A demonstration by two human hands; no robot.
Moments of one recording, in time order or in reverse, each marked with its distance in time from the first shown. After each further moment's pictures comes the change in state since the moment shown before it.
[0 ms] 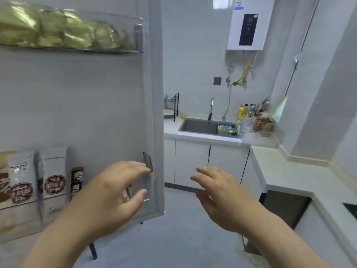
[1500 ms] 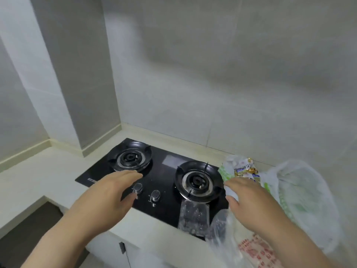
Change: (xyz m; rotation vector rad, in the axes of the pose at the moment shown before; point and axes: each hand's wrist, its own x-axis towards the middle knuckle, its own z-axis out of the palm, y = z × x) left_hand 0.256 0.552 0.409 -0.382 -0.631 1.035; right_hand -0.516 0.305 -0.108 -0.258 0.067 1.733
